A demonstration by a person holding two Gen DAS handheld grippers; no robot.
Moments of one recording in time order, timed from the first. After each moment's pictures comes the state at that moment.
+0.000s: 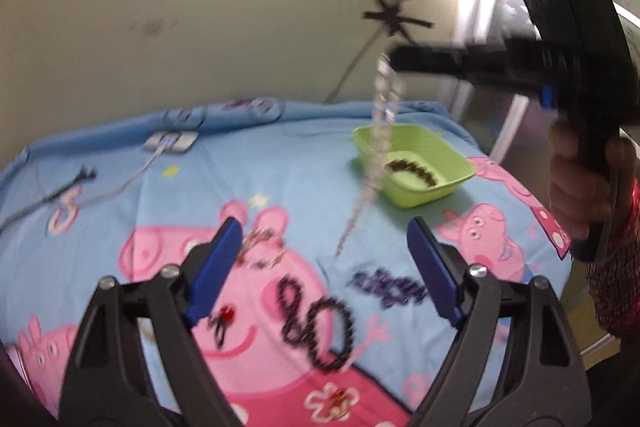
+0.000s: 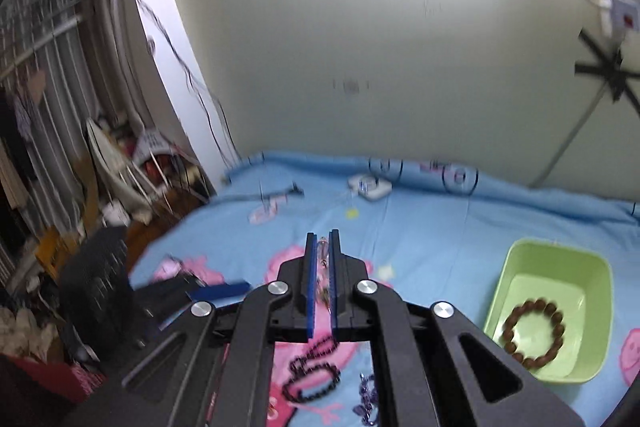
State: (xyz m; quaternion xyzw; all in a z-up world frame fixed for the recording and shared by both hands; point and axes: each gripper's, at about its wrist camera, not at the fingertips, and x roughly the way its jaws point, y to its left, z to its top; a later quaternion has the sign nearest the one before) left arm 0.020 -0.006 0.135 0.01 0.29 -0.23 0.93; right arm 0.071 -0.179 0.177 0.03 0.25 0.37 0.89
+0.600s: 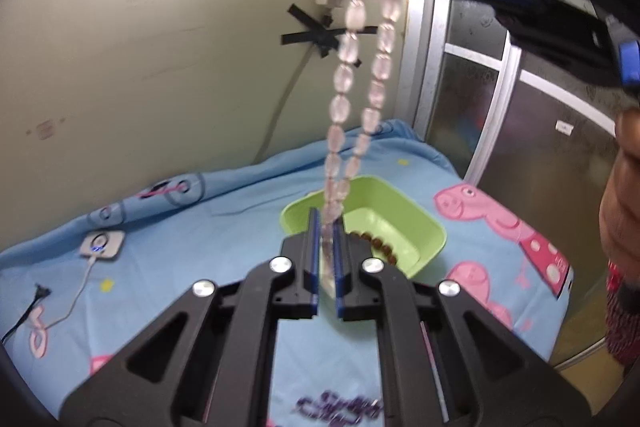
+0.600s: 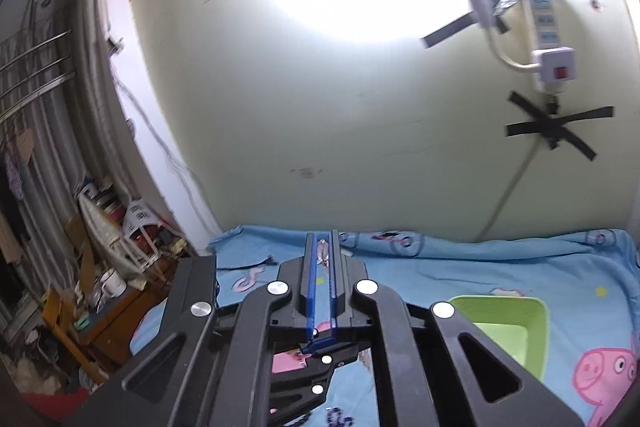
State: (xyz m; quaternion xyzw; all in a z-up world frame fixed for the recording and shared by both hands) left arm 0.113 -0.133 0.180 0.06 0.28 -0.29 0.91; right arm 0.087 -0.262 0.235 0.10 0.19 0.32 0.92
